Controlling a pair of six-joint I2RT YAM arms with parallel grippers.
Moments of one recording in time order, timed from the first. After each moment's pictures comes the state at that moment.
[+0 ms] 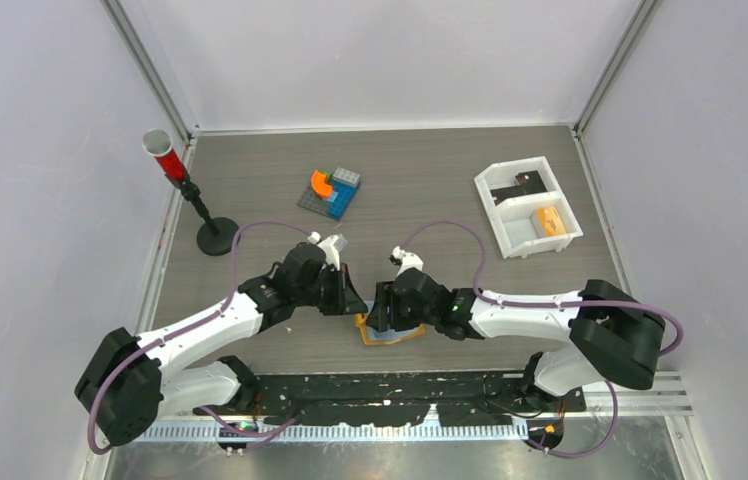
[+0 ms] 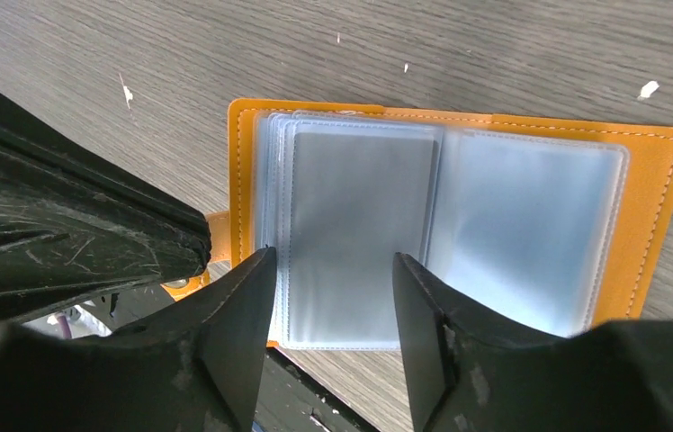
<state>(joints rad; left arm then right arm) -0.73 1.11 0.57 -0.16 0.31 -0.76 1.06 1.42 0.63 0.05 0.05 0.85</state>
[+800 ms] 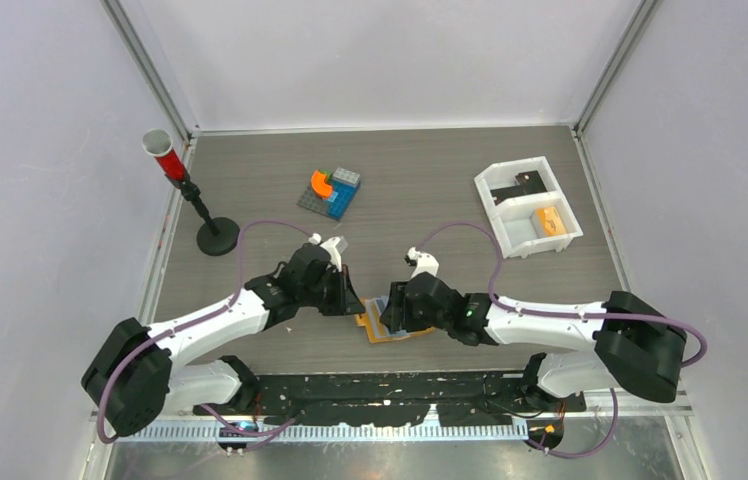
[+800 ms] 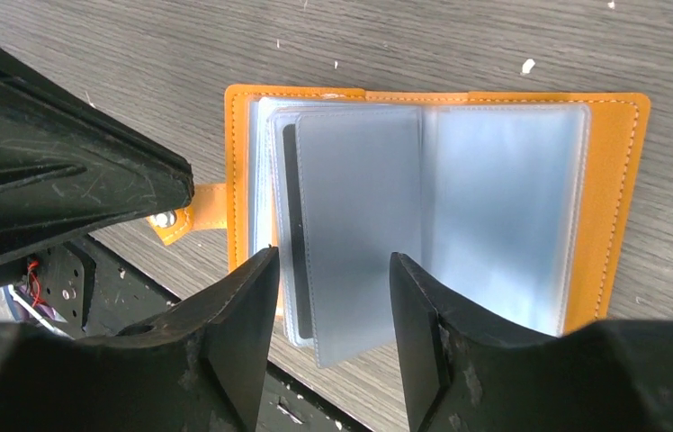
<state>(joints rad) -0.73 1.16 0.57 -0.16 0.25 -0.74 1.06 1.31 0.57 -0.01 0.15 0.87</state>
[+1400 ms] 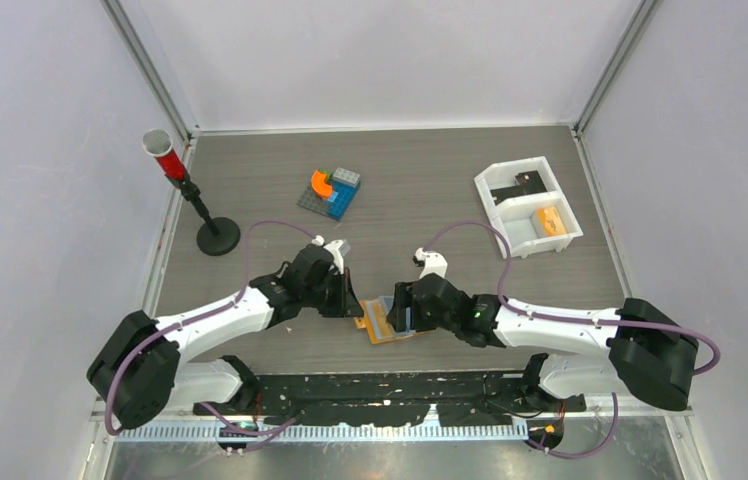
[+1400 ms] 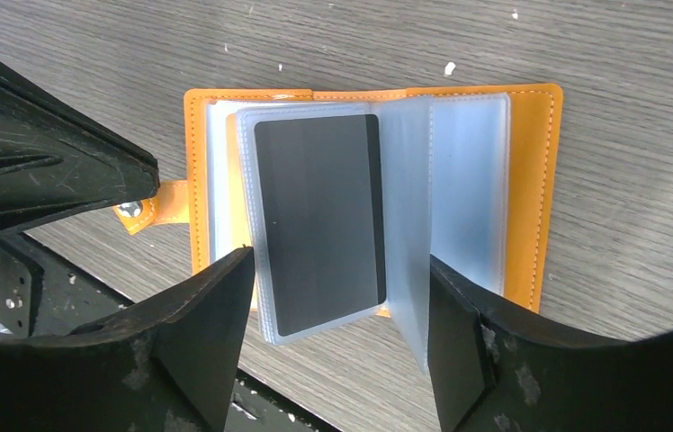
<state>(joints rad) -0.73 1.20 0.57 -0.16 0.25 -0.72 1.04 1.23 0.53 -0.07 0.20 0.81</state>
